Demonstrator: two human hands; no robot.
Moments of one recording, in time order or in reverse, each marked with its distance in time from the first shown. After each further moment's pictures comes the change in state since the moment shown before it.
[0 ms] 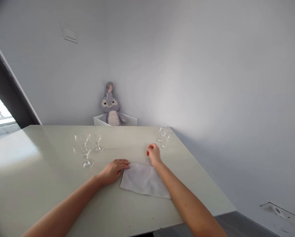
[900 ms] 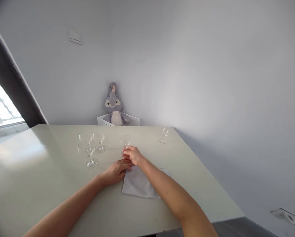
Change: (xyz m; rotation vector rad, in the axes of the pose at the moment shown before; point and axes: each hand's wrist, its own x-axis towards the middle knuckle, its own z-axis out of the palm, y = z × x) left_hand 0.000 0.005 -0.002 -0.046 0.037 0.020; right_hand -0.023 0.002 0.098 0.210 -0.508 0.306
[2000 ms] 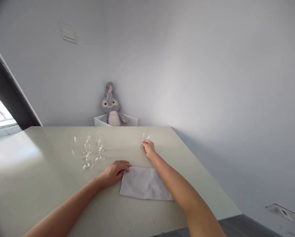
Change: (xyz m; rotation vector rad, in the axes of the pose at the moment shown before) left_hand 0.002 -0.001 0.000 -0.025 -0.009 -0.033; right_hand 0.030 -0.027 -0.083 -0.158 0.534 -0.123
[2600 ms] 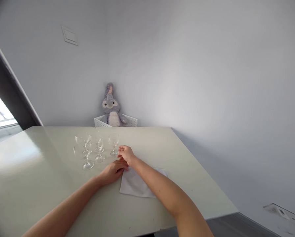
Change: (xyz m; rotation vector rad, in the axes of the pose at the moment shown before) left_hand -0.001 -0.003 -0.001 -0.038 0.027 -0.010; right_hand -0.076 0.005 0.077 -0.031 -0.474 0.027
